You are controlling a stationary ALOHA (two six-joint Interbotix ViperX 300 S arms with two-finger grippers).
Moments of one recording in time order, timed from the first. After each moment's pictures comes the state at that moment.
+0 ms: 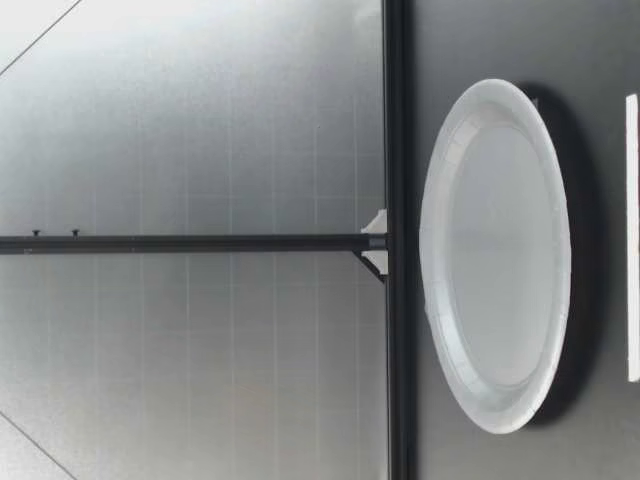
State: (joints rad) left arm 0.00 -0.96 1.17 0.00 -0.30 0.00; right arm -0.01 -0.96 1.17 0.00 -0.29 0.00
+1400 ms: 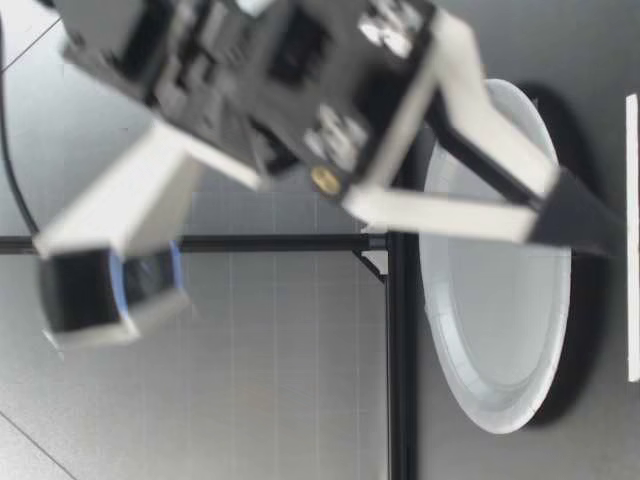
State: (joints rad) left arm 0.00 -0.92 1.08 -0.06 0.12 -0.14; right arm 0.13 0.18 0.37 0.23 0.50 0.10
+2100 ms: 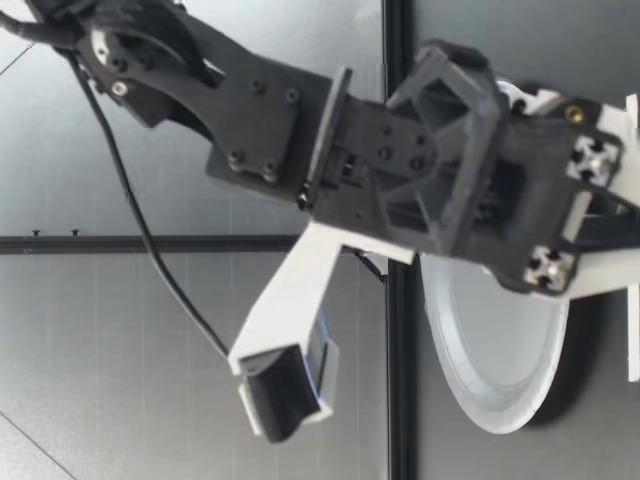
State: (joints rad) left arm 0.00 -0.89 1.12 -0.07 0.07 -0.14; right arm 0.13 0.35 0.25 0.10 0.63 0.34
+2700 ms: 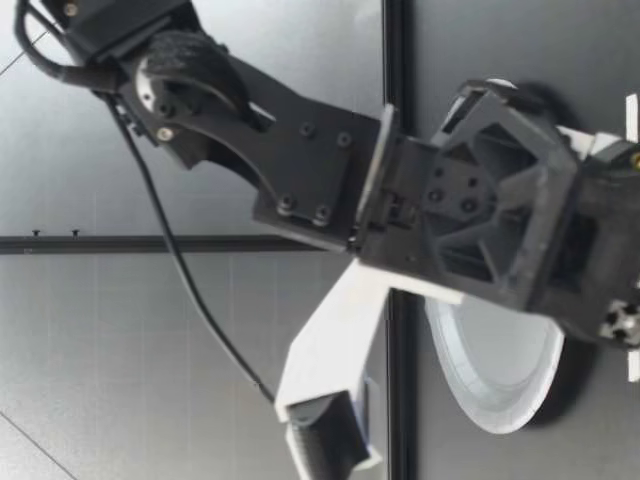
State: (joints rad) left arm 0.00 -0.89 1.15 -0.07 0.06 -0.13; right arm 0.14 0.42 0.20 0.10 0.63 0.35
